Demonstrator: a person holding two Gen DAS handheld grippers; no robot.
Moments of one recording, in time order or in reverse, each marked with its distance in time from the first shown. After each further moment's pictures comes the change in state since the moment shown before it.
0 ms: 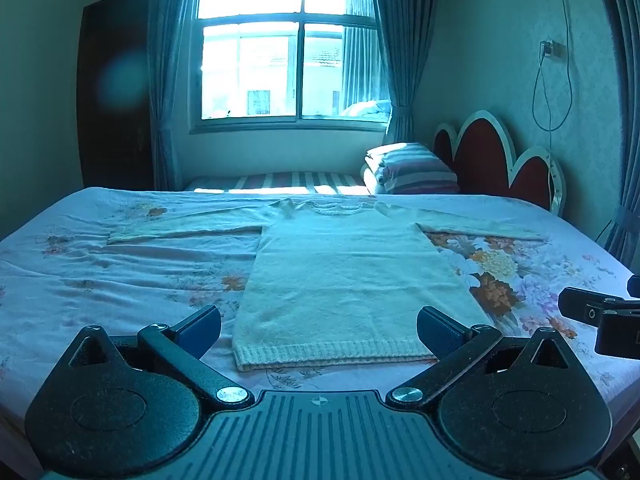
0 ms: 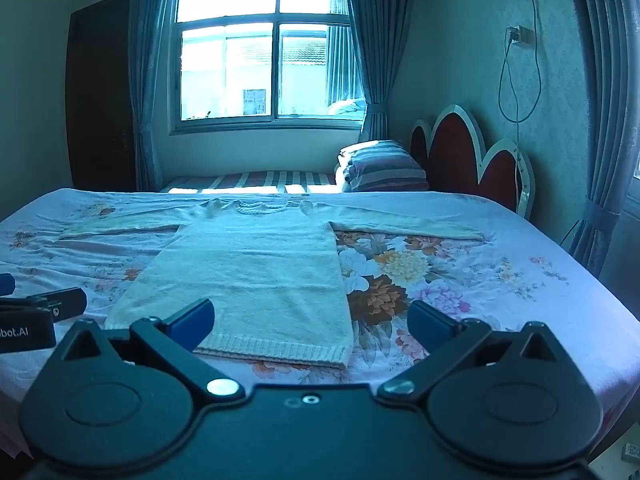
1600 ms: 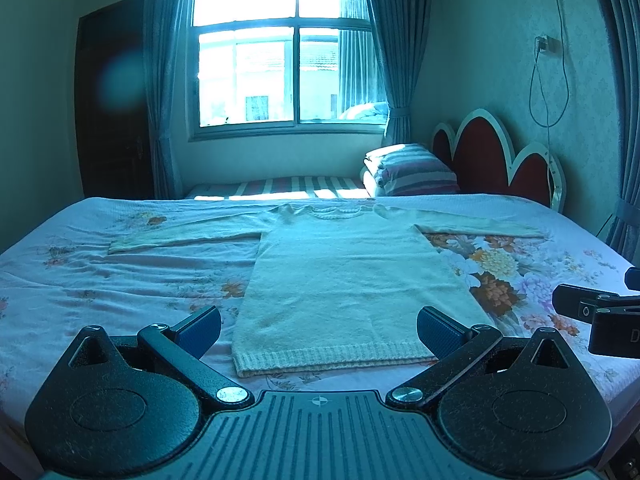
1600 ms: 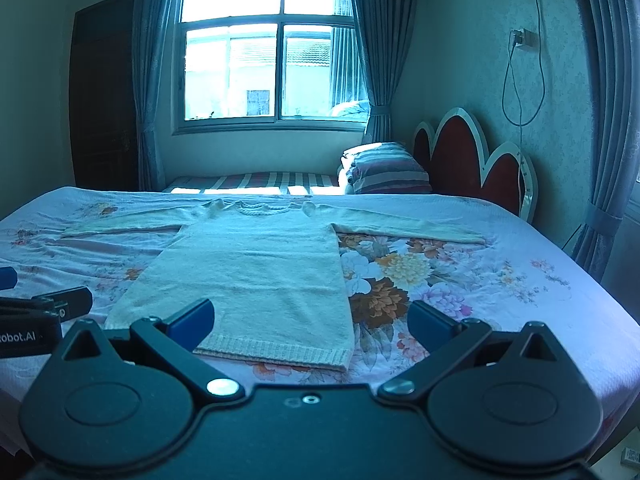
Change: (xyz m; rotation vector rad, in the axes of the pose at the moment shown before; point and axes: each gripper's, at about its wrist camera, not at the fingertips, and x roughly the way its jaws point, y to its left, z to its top) left arm -0.004 -0.004 0.000 0.026 -0.013 0.006; right arm -0.001 0.000 0.001 -0.010 -0.003 0.004
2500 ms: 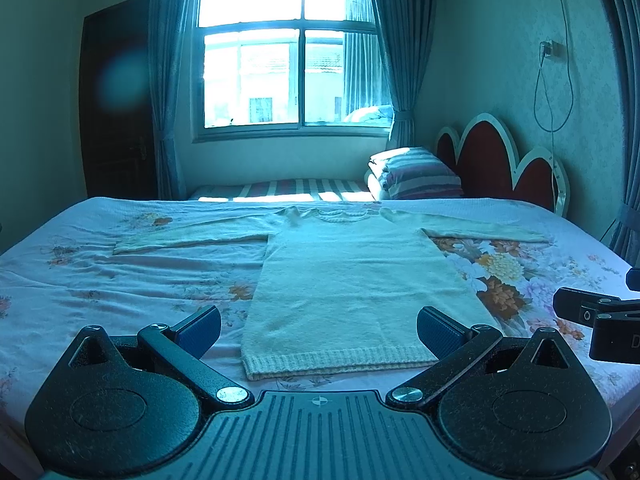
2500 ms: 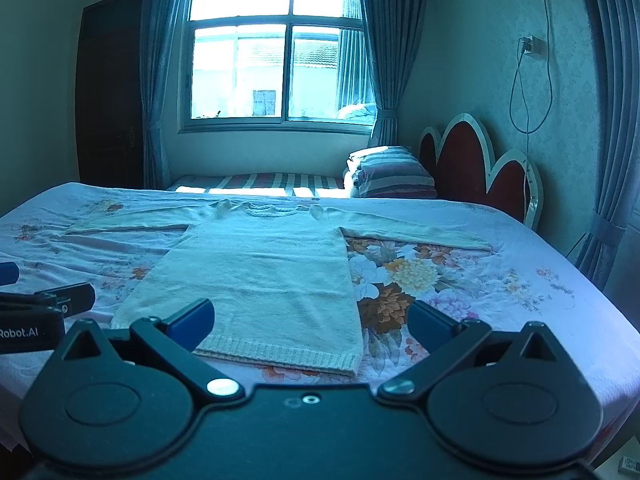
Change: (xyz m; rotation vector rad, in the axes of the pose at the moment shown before) left arm 0.004 0.007 -0.001 -0.011 -0.007 0.009; right arm 0.001 0.012 0.004 -0.026 -0.004 0.008
